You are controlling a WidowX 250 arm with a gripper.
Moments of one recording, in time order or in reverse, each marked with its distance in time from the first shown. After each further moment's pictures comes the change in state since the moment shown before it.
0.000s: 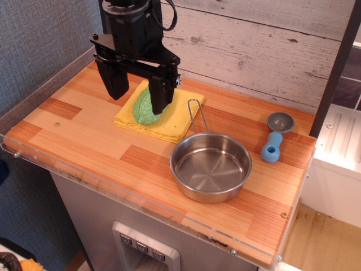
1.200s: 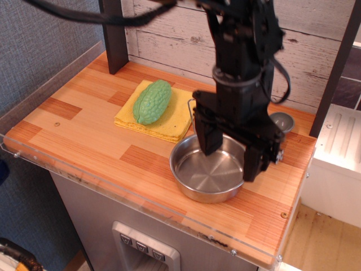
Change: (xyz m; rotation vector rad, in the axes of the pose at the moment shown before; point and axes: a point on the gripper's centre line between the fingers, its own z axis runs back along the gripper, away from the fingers) arm -0.007 -0.121 -0.037 -0.089 0.017 -0.278
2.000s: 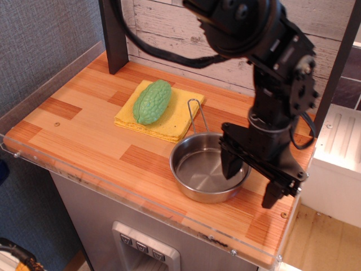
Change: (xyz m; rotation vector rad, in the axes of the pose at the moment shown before) arm 0.019 -0.014 -0.053 0.092 0.017 -0.022
